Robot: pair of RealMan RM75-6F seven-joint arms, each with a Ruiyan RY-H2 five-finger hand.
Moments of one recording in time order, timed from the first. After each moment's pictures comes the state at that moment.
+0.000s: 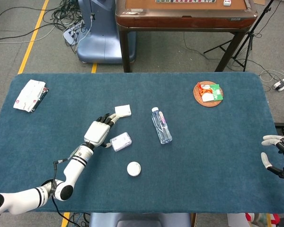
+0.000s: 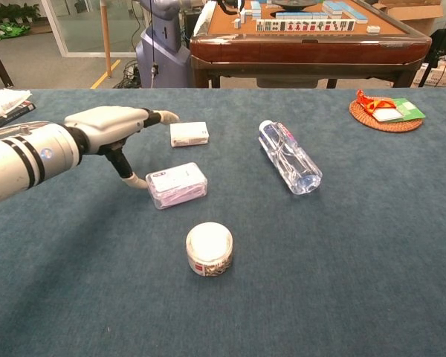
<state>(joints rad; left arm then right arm) -0.81 -1.67 -0.24 -1.29 1.10 0.89 0.42 0.02 -1.04 0.12 -1.63 -1.52 1.61 0.23</state>
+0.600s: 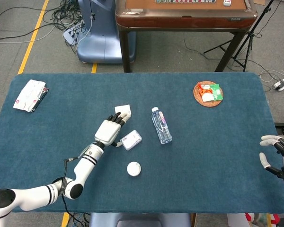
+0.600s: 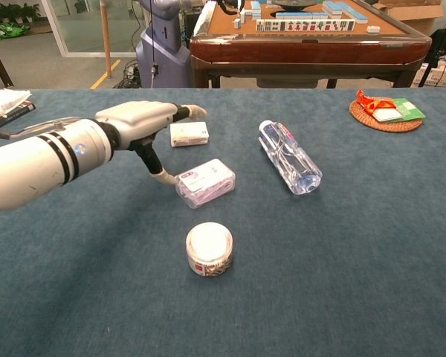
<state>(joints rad) -0.87 -1.72 -0.25 -1.29 1.07 0.91 0.44 0.03 -1.05 0.11 -1.63 -1.53 1.60 0.23</state>
